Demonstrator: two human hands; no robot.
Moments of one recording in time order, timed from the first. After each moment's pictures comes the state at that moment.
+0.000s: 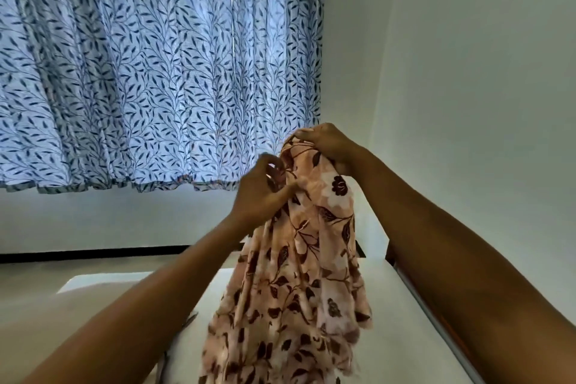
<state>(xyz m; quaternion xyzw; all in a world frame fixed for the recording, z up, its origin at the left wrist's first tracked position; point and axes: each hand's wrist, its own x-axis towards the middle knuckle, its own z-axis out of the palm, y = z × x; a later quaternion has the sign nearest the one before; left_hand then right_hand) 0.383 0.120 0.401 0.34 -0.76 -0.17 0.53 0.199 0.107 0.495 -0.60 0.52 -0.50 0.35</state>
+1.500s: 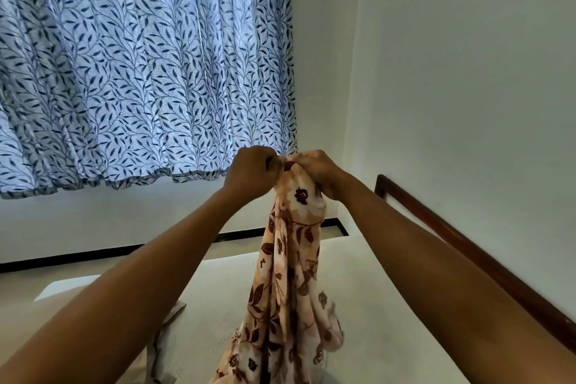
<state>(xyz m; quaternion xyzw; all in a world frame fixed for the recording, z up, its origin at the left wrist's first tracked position) 0.342 0.119 0.422 0.39 -0.84 -0.02 0.38 0.165 0.138 0.410 -0.55 0.57 -0.50 0.35</state>
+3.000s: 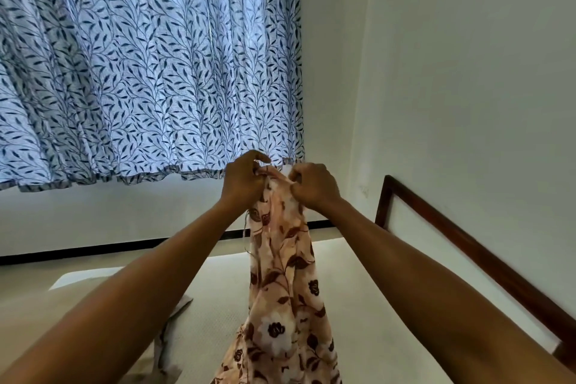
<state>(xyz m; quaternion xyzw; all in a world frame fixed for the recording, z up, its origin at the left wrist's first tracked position) 0.366 0.125 0.392 0.45 -0.75 -0.14 0.46 0.190 0.150 0.374 -0.67 0.64 -0.37 0.01</state>
